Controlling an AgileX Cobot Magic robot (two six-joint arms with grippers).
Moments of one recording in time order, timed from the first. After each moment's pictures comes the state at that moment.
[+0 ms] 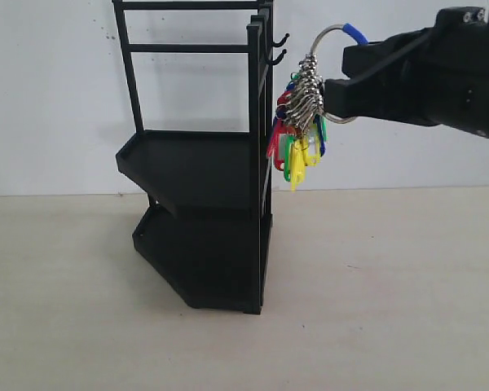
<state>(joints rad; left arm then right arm) 0.00 0.00 0.00 -0.14 0.29 0.07 0.43 1.16 -0.83 0.21 -0.21 -0.23</state>
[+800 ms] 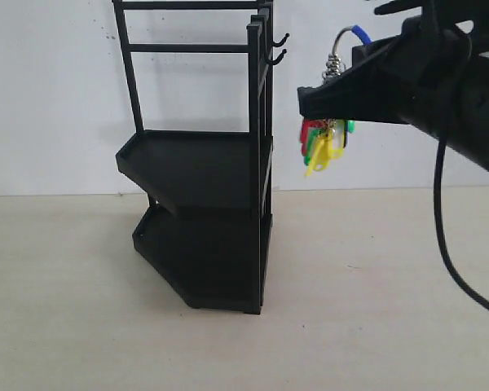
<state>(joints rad) 0.00 0.00 0.00 -0.14 0.29 0.07 0.62 1.28 -0.89 1.09 -0.58 -1.15</state>
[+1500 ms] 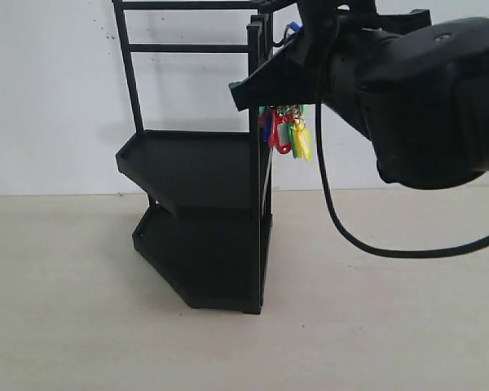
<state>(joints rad) 0.00 0.00 0.00 -0.14 0.29 0.07 0.69 1.53 -1.18 1.32 -0.67 -1.51</state>
